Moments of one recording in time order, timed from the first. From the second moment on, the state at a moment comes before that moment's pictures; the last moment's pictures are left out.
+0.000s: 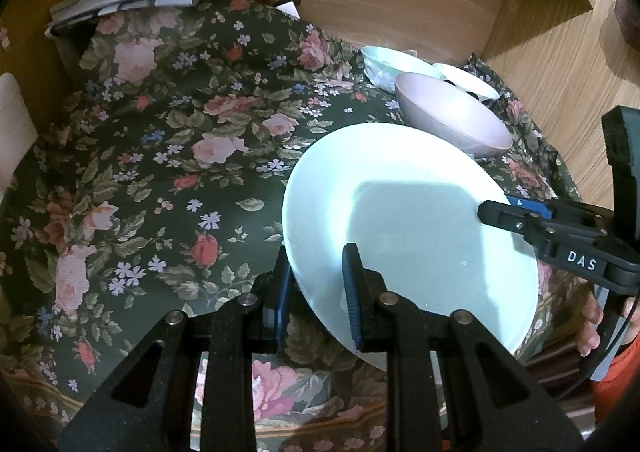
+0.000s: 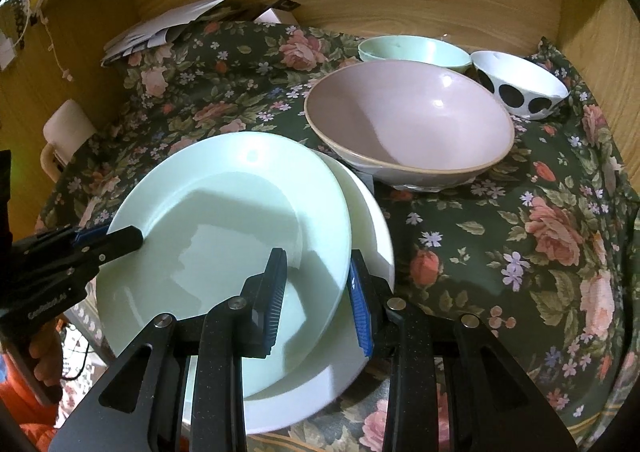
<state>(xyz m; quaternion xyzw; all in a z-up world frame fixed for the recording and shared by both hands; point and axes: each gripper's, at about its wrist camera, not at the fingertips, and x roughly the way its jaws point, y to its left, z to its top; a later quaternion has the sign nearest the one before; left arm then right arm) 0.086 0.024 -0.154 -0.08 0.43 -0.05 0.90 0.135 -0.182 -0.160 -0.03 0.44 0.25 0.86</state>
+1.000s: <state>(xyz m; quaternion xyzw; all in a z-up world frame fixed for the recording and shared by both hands) 0.094 0.013 -0.154 -0.06 0.45 -0.07 0.89 0.113 -0.194 -0.158 -0.01 0.42 0.26 0.87</state>
